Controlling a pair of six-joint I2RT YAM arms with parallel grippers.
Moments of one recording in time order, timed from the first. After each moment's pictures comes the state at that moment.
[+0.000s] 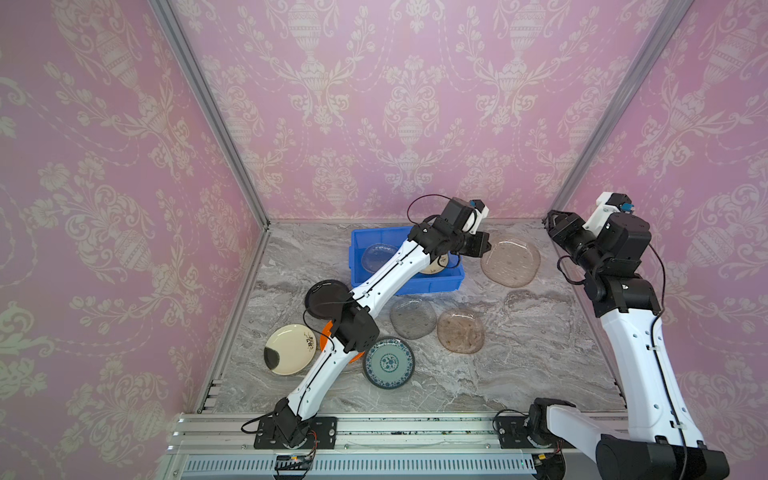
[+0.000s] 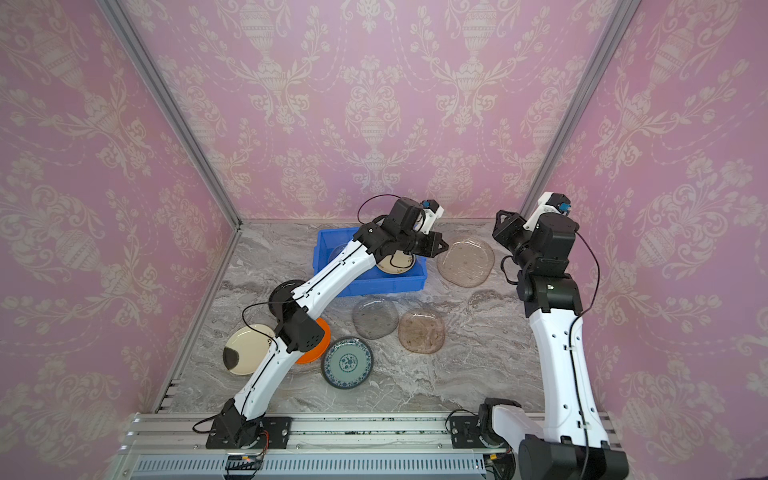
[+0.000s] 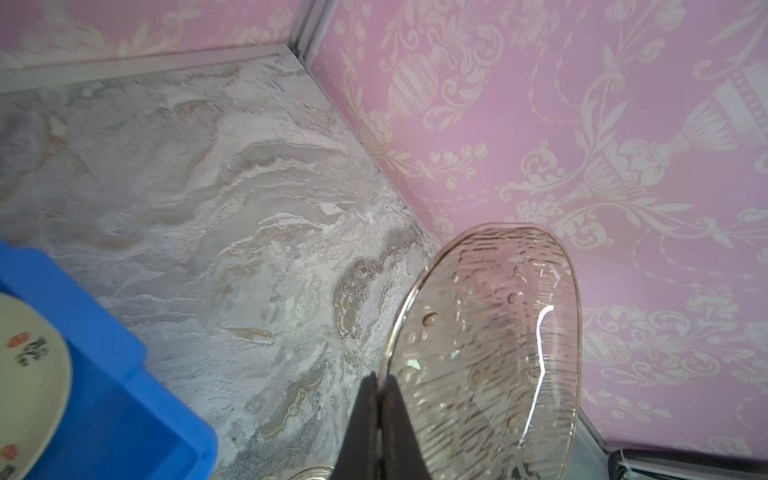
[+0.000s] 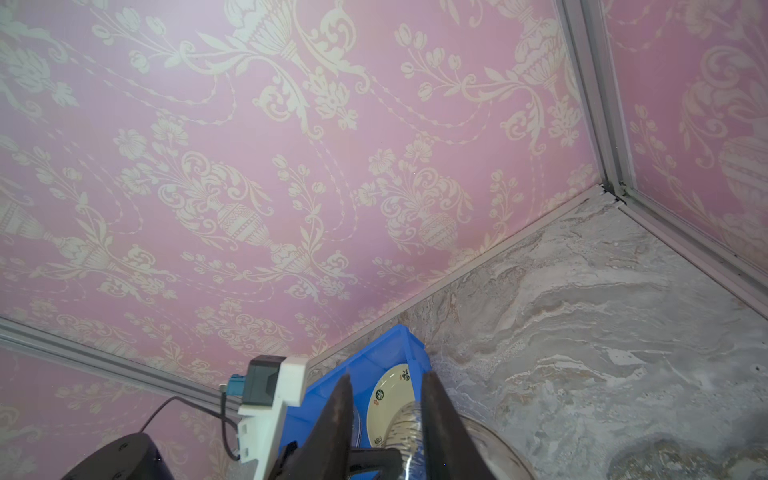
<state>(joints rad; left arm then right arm) -0.75 2.42 2.65 -0.80 0.36 -0.45 -0.14 1.12 1.30 -0.35 -0.19 0.66</state>
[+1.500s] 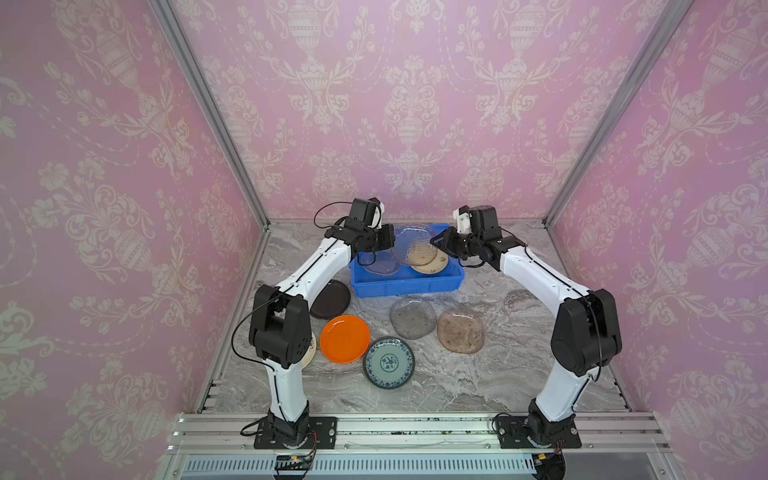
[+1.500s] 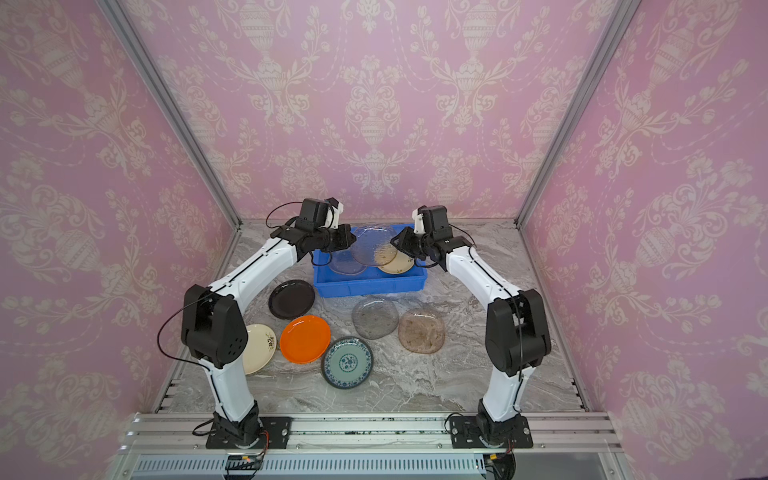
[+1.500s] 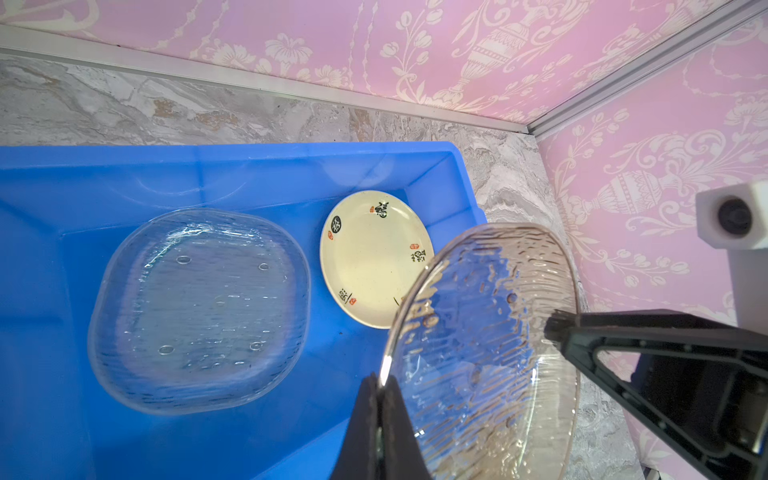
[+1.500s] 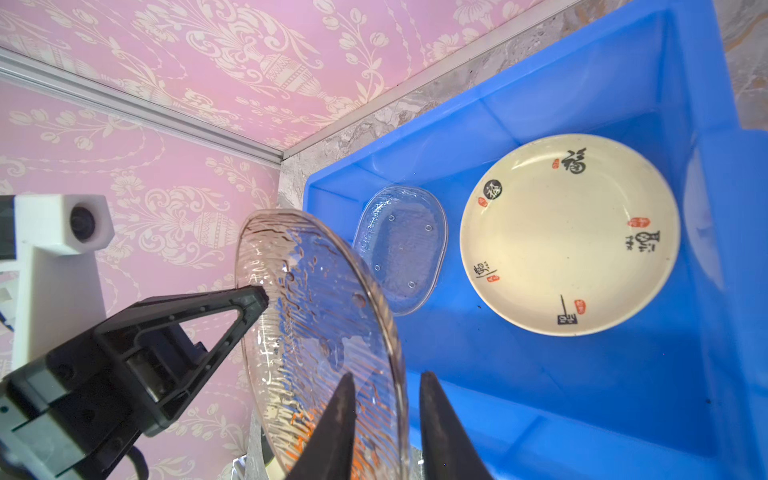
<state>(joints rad) -0.36 1.89 1.68 -0.48 0.30 -0.48 0.30 1.82 1.50 -0.31 -0.42 0.71</state>
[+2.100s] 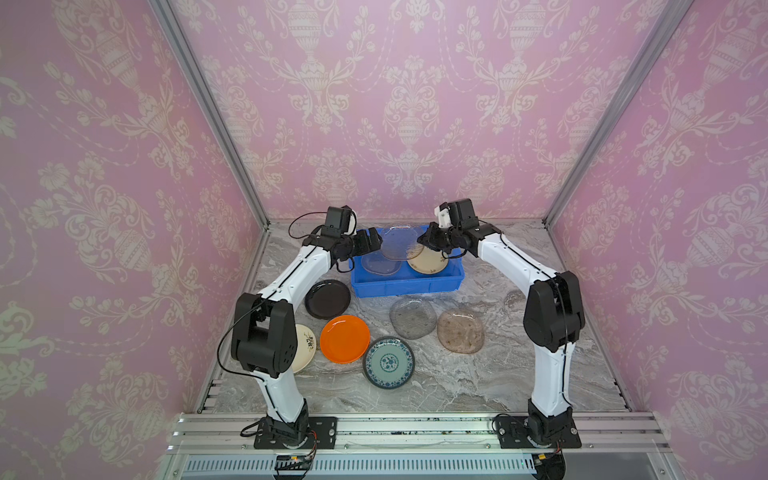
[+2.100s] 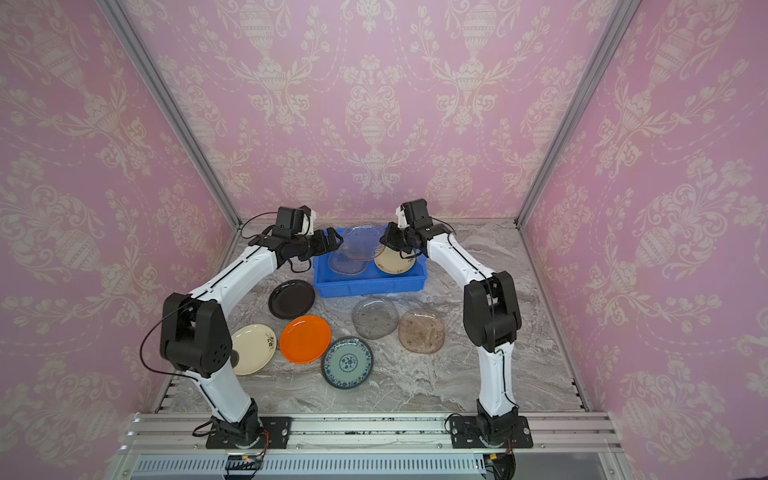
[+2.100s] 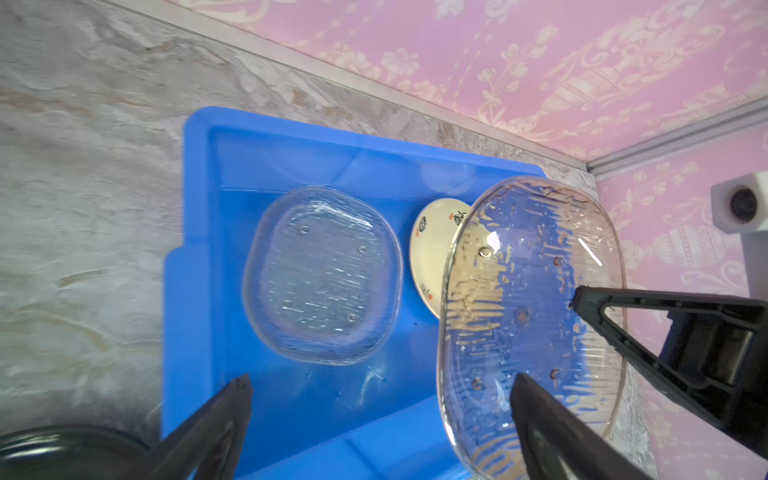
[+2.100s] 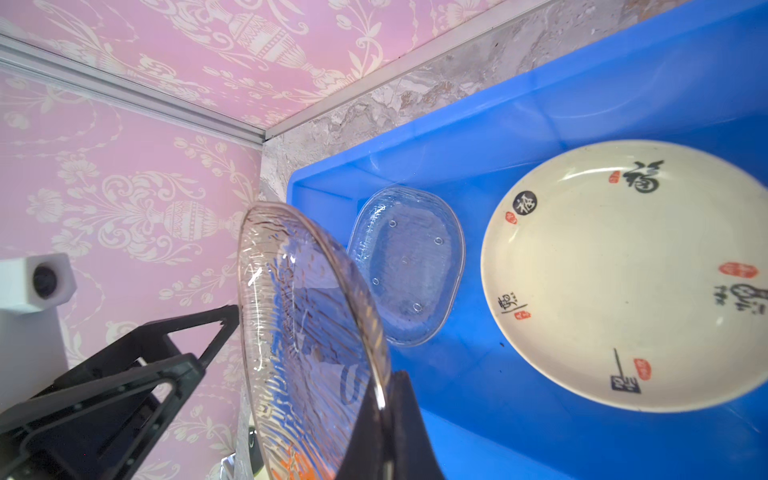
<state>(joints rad) -0.20 1.75 1.43 -0.43 0.25 -0.51 0.36 2.09 1.81 -0.46 -0.40 0.68</state>
